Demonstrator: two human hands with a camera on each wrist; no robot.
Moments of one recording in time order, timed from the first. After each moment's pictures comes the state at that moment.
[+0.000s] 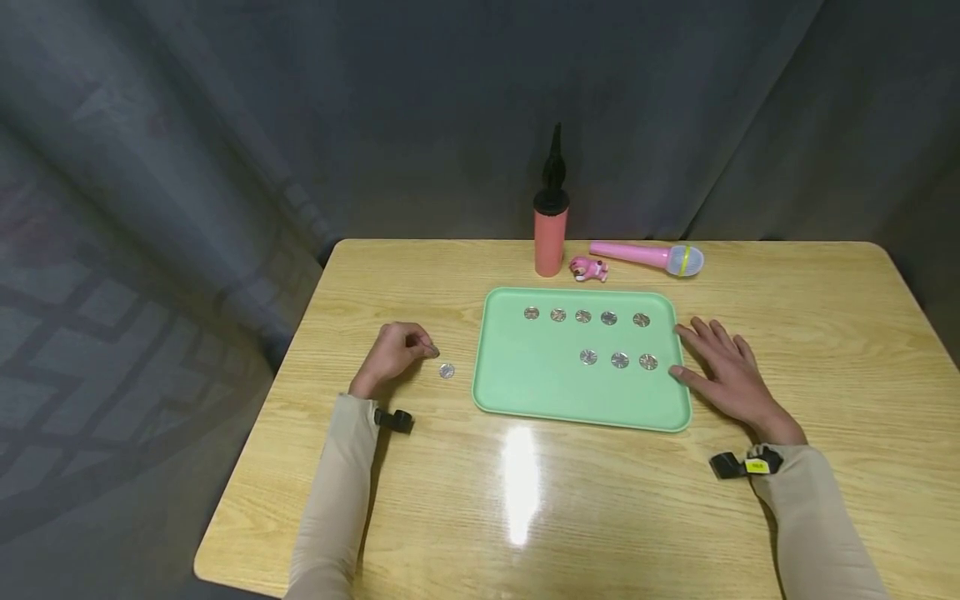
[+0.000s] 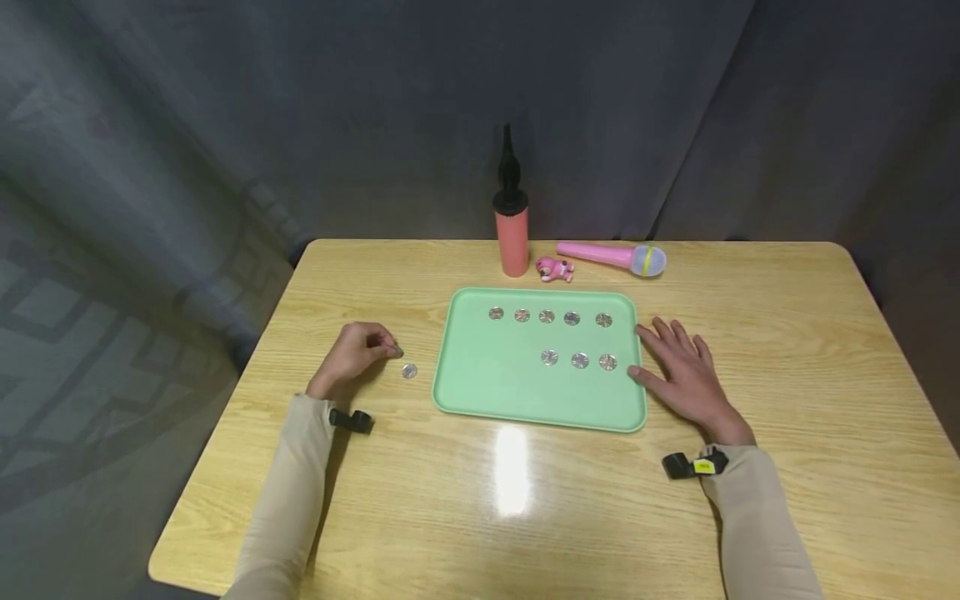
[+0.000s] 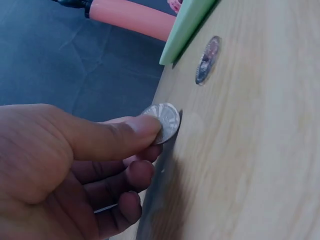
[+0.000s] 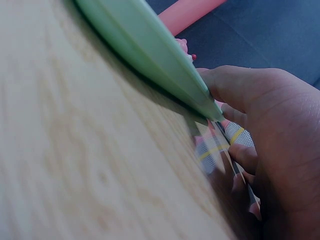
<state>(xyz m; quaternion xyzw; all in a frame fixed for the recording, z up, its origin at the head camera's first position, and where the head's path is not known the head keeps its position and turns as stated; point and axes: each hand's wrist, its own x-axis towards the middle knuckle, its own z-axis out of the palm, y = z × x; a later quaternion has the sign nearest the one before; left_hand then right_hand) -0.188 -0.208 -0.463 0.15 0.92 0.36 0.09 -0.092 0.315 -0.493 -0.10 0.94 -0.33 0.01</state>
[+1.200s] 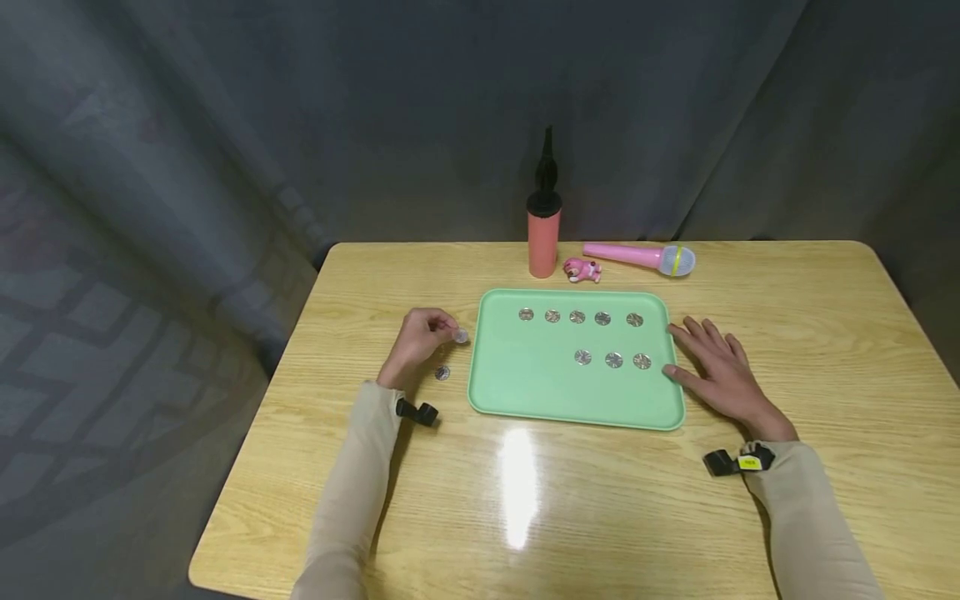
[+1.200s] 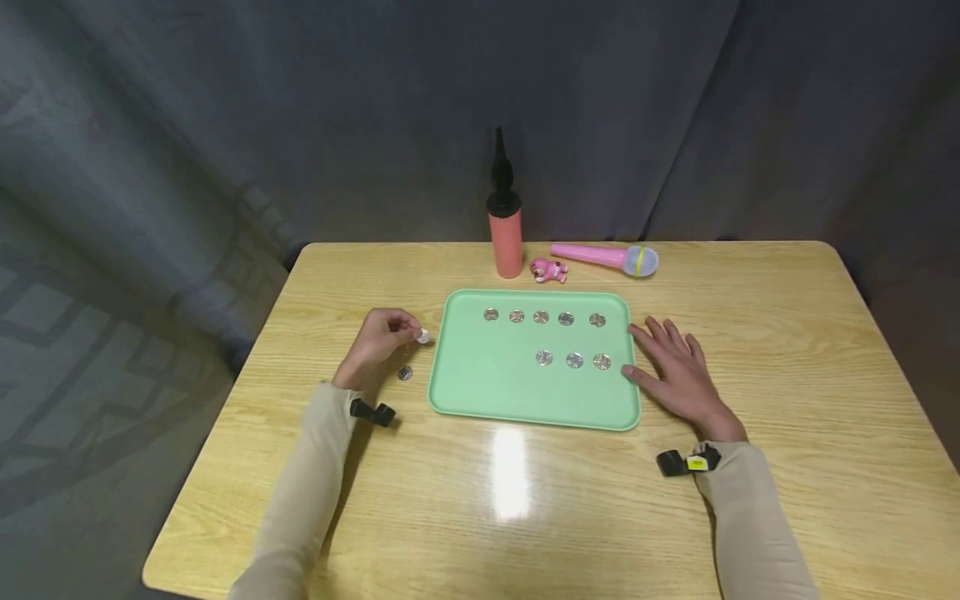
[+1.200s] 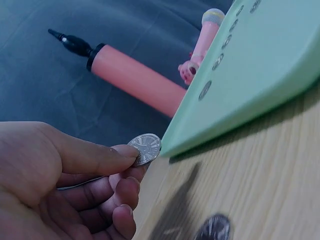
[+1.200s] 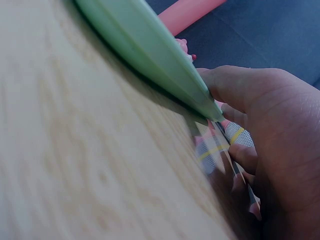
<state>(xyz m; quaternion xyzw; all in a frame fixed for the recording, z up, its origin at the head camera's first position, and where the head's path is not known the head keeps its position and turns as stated) -0.201 -0.152 -0.452 0.09 0.87 0.47 0.08 -0.092 0.314 -0.492 -0.09 0.94 -0.33 0.02</state>
